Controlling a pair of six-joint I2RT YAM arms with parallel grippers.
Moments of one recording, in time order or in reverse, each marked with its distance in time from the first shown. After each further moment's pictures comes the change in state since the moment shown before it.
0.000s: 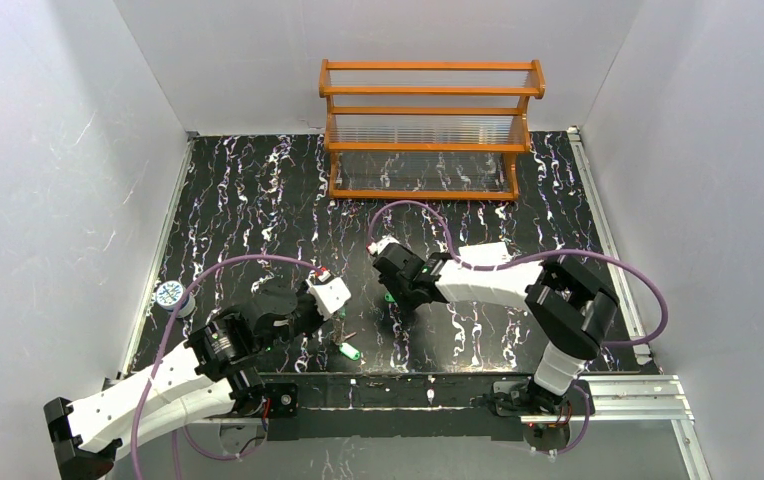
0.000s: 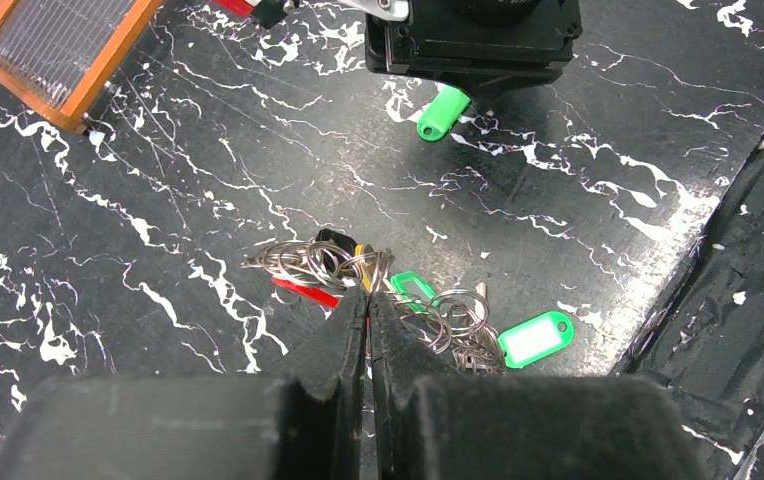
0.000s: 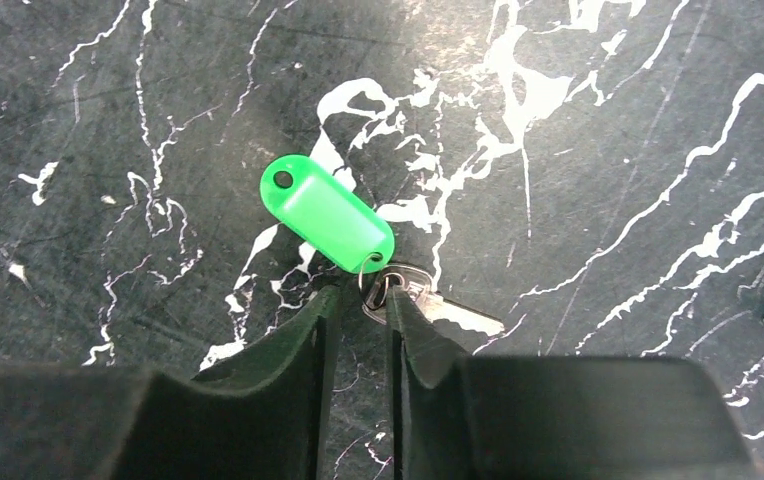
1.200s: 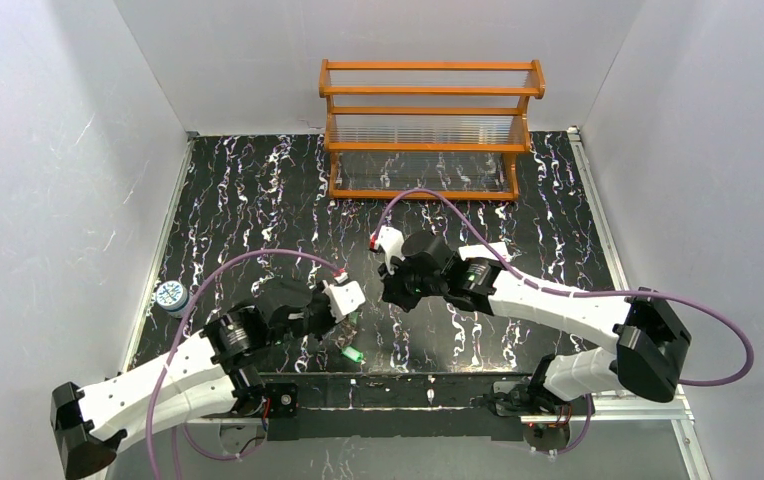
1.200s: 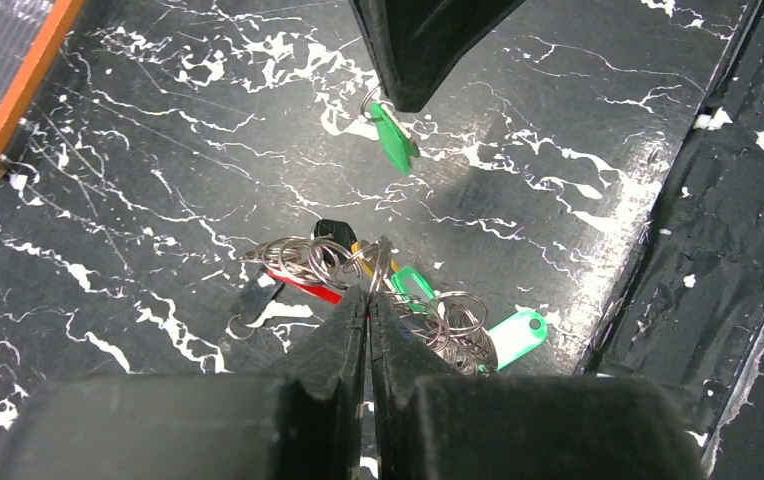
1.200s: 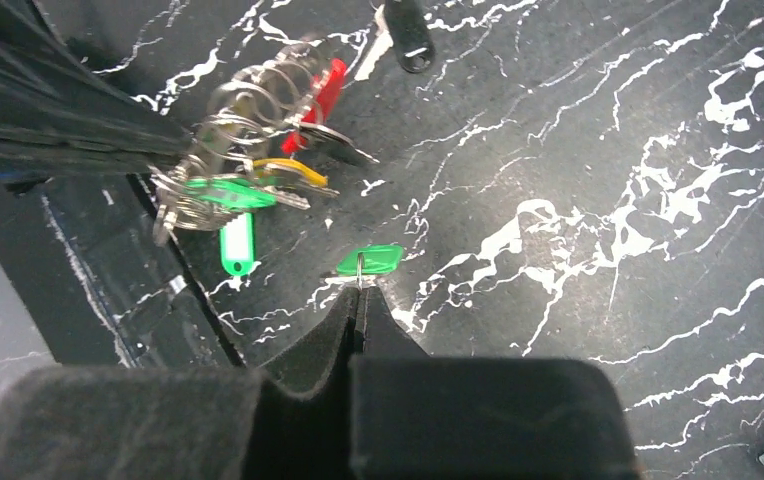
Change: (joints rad) left arm 0.000 0.097 0.007 0.049 0.114 0.023; right arm 0.022 -0.358 -0.087 0.149 -0.285 -0.169
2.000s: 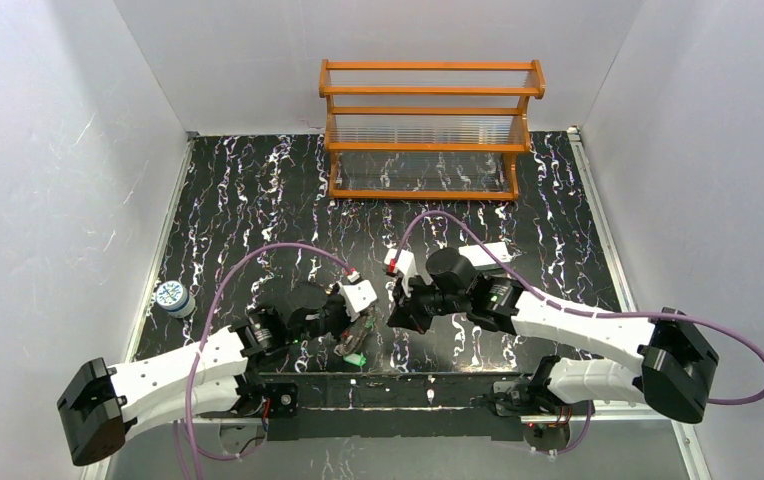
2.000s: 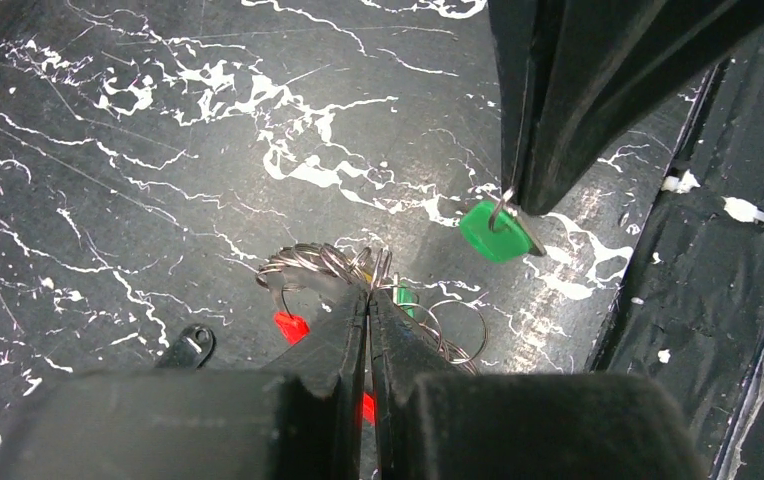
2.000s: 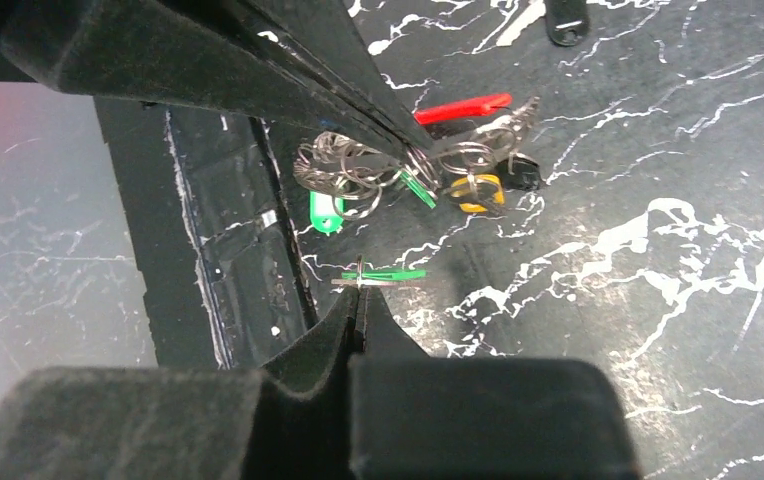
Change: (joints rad) left arm 0.000 0.175 -0.131 0.349 0.077 -0.095; right arm -0.006 -0.179 -0.222 0.145 -0.245 -0.031
